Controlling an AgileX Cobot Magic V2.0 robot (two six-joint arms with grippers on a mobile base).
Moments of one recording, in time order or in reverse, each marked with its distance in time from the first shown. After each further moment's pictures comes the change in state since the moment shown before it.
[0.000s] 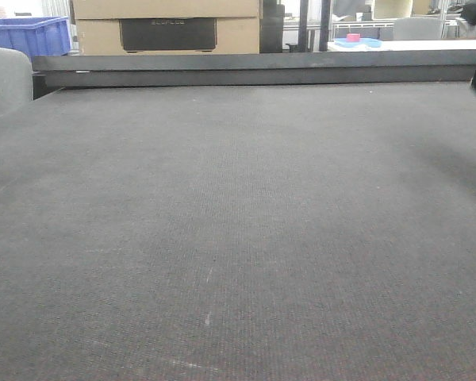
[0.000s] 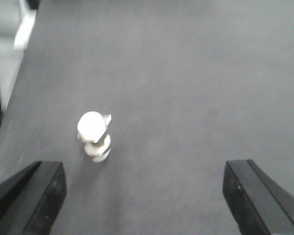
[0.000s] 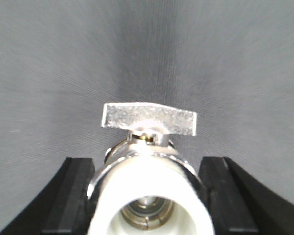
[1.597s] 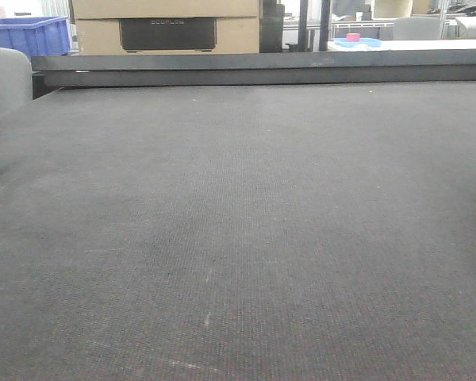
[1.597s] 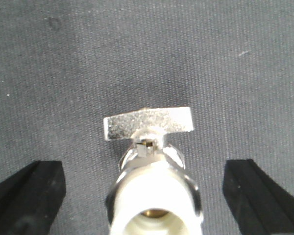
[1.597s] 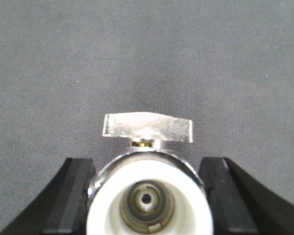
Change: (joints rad) left arm 0.143 1.048 -0.593 -0.021 0.240 0.207; right arm 0.000 -0.622 0.427 0.062 -0.067 0.000
